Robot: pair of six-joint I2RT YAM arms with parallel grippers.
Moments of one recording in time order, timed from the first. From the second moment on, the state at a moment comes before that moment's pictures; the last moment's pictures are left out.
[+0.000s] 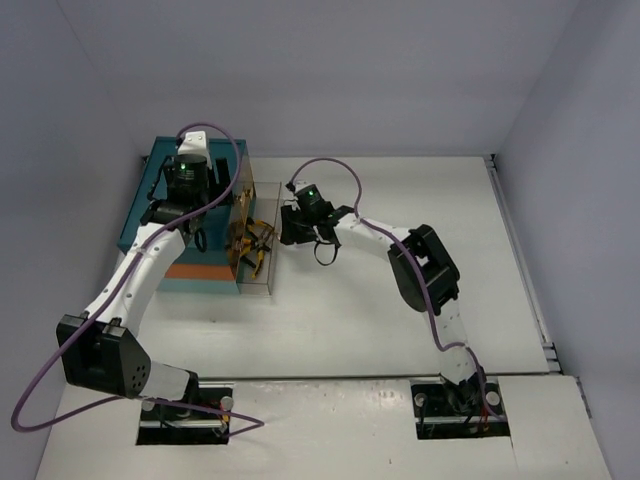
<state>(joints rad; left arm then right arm) -0.22 1.40 1.30 -0.43 -0.30 -0.19 0.69 2.19 1.60 -0.18 -0.11 0.42</state>
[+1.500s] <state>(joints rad) -0.22 1.09 1.67 -0.82 -0.20 -0.12 0.34 1.08 1.20 -0.19 0.11 0.28</state>
